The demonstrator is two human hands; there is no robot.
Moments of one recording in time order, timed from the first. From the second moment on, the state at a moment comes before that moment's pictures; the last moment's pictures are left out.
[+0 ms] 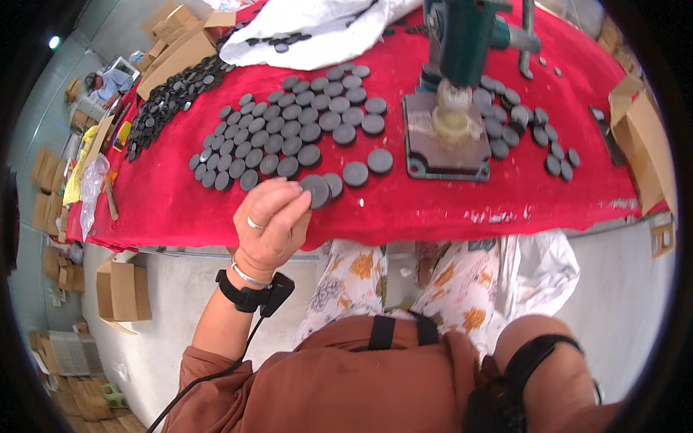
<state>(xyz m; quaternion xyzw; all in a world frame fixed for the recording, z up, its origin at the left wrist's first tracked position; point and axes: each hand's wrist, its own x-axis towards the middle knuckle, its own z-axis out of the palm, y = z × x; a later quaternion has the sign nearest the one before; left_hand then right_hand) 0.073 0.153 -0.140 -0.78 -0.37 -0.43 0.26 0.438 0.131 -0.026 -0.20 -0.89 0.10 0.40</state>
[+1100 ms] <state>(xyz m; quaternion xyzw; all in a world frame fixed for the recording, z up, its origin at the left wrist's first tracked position) 0.144 0.117 -0.147 -0.34 -0.34 -0.68 -0.56 0.450 0.105 -0.007 -0.27 -0.89 -0.02 0.36</state>
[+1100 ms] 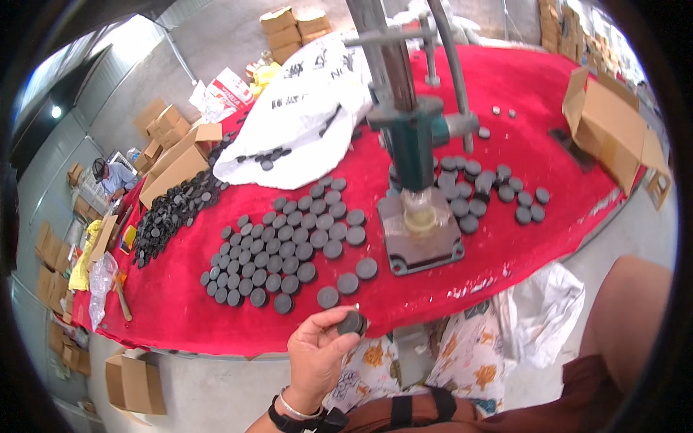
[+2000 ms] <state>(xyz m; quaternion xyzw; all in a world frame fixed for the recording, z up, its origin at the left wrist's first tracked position) 0.144 0.129 -0.142 -0.36 -0.35 -0.67 -0.55 0.419 0.081 0.006 -0.38 -0.68 -0.61 0.13</state>
